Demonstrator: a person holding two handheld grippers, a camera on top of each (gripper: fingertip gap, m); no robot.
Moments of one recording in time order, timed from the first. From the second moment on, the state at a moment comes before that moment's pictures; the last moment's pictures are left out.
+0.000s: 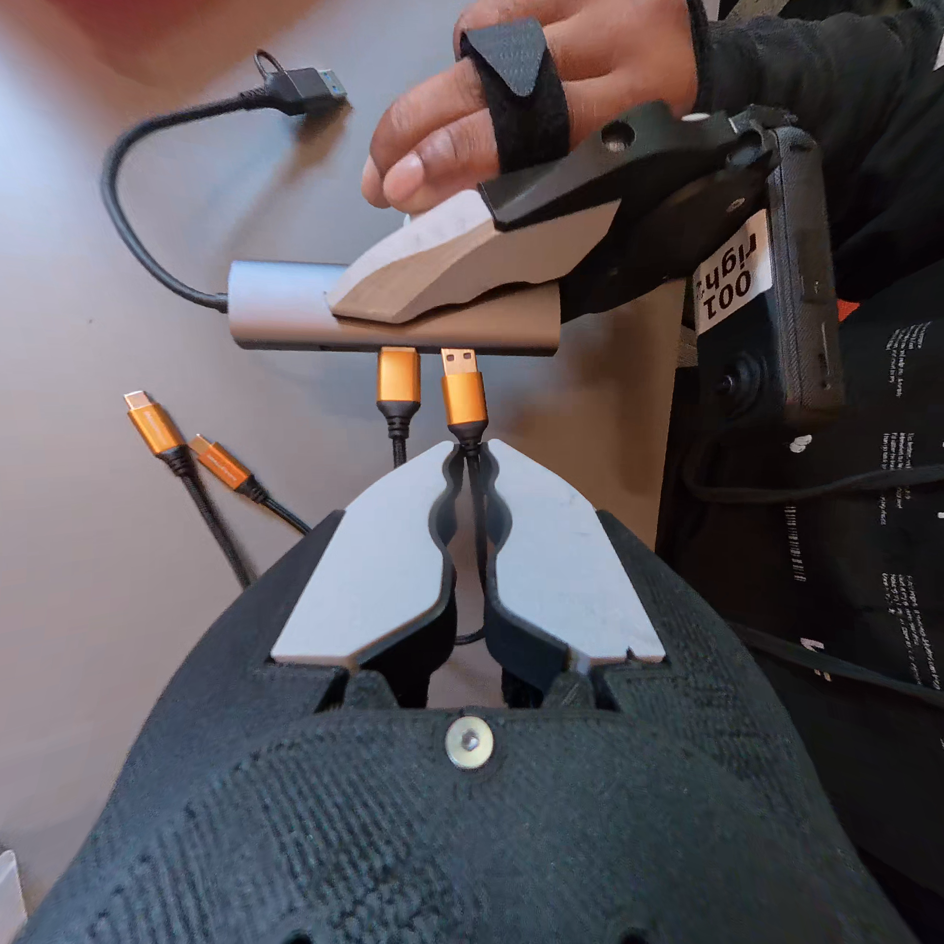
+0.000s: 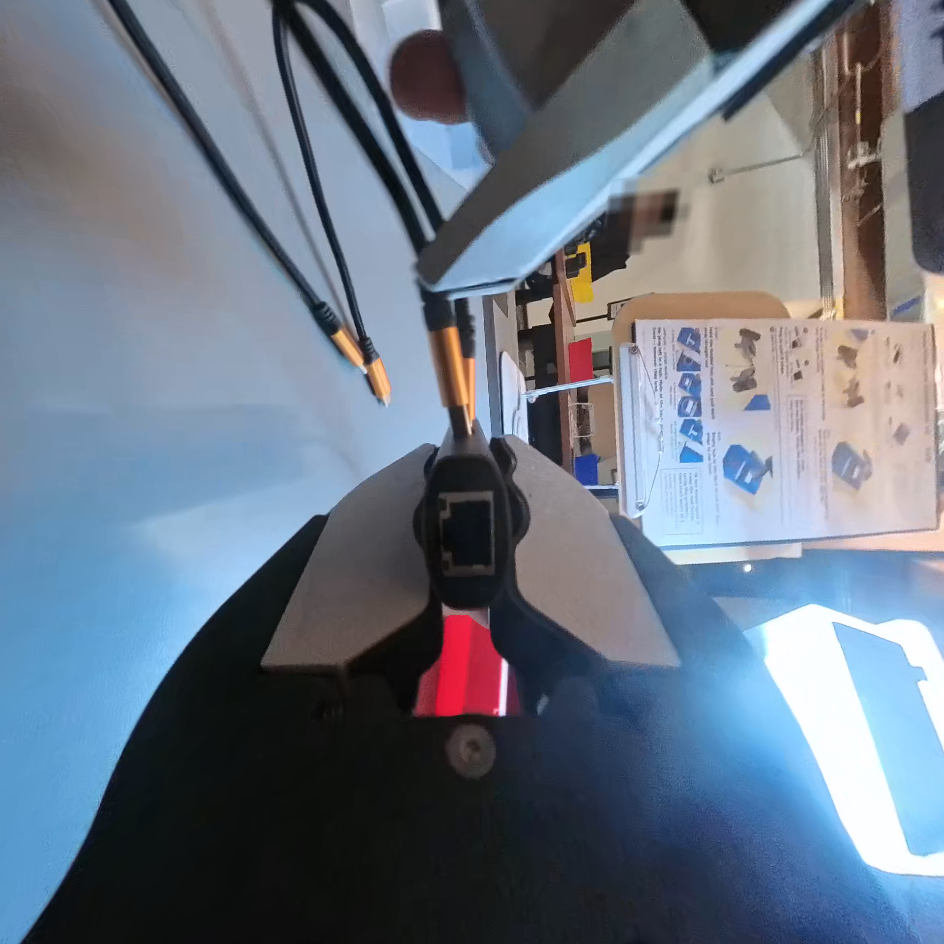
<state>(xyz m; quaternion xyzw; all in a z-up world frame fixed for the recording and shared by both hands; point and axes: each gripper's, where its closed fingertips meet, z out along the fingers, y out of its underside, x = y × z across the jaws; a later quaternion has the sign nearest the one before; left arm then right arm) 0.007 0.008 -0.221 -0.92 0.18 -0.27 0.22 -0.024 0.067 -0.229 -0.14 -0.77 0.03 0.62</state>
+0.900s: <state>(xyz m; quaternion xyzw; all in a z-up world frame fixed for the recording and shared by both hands) 0.008 0.012 -0.211 -0.90 0.17 -0.27 0.30 -0.017 0.058 -0.233 -0.14 -0.78 0.09 0.60</state>
